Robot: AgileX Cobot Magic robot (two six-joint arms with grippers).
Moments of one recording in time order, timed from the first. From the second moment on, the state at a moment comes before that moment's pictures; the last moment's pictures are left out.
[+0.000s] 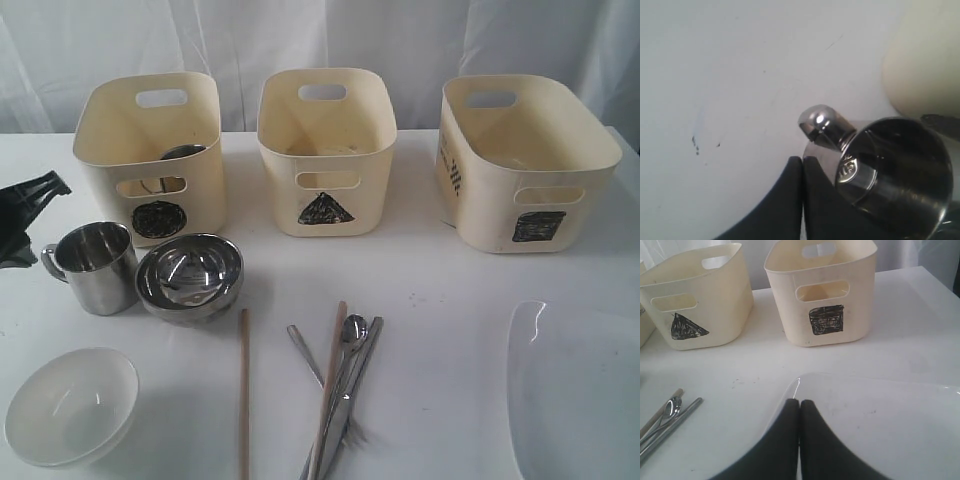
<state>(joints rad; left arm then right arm) -0.11 1.54 -0.90 0.08 0.46 -0.84 -0.02 0.01 -0.01 0.01 0.34 0.20</state>
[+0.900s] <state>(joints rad) -0.11 1.66 -0.90 -0.08 0.30 -0.80 -0.02 0.01 -0.01 0.01 0.34 0.20</state>
